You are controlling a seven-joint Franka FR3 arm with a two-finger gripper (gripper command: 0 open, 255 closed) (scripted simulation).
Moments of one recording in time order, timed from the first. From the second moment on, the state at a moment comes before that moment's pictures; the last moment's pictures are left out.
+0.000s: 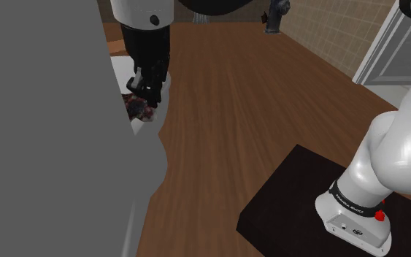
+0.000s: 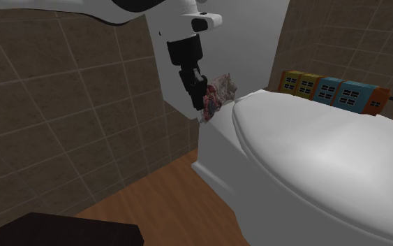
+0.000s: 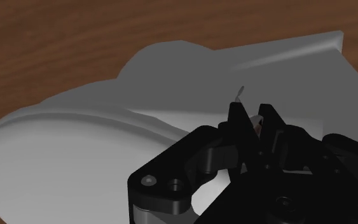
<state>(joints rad) 0.20 0.00 0.57 -1.66 -0.19 1.80 0.30</state>
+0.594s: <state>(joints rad) 0.21 0.03 0.58 -1.55 -0.21 1.71 0.29</state>
